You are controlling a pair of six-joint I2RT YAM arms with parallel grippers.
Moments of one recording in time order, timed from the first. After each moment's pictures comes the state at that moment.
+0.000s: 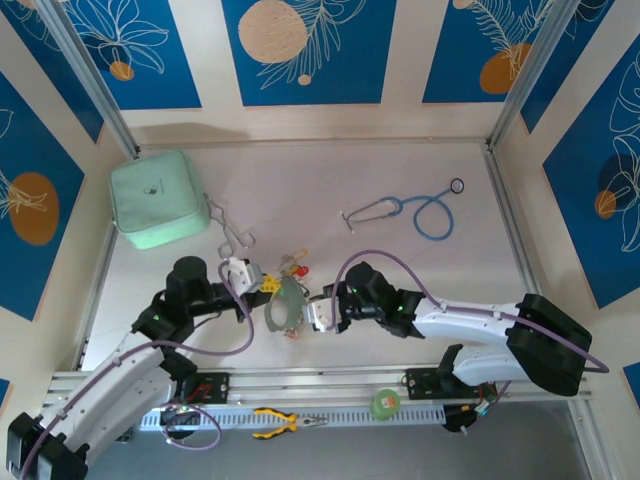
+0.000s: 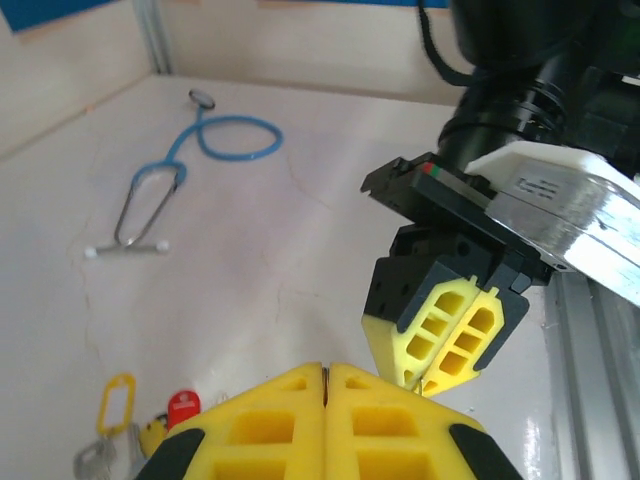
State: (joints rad) left arm -0.54 0.65 0.40 -0.06 0.66 0.27; right arm 0.99 1.24 0.49 0.21 -0.32 -0.85
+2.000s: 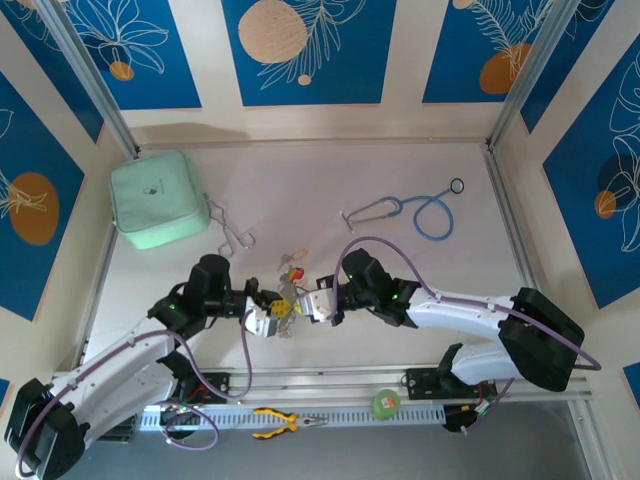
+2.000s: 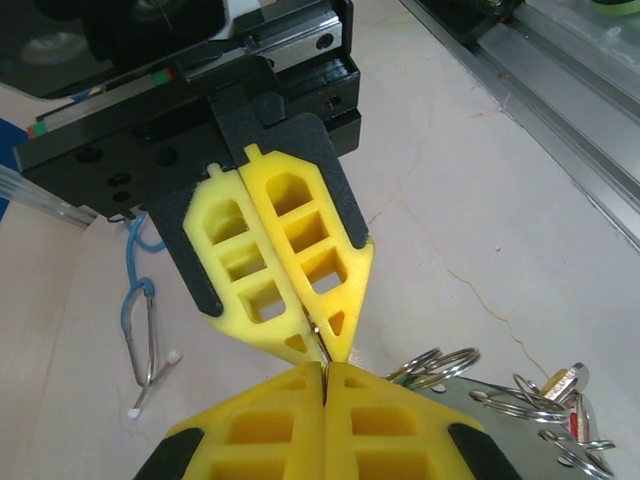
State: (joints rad) left arm -0.63 0.81 0.43 -0.20 0.73 1.19; right arm 0.94 1.29 0.57 0.20 -0.52 -0.83
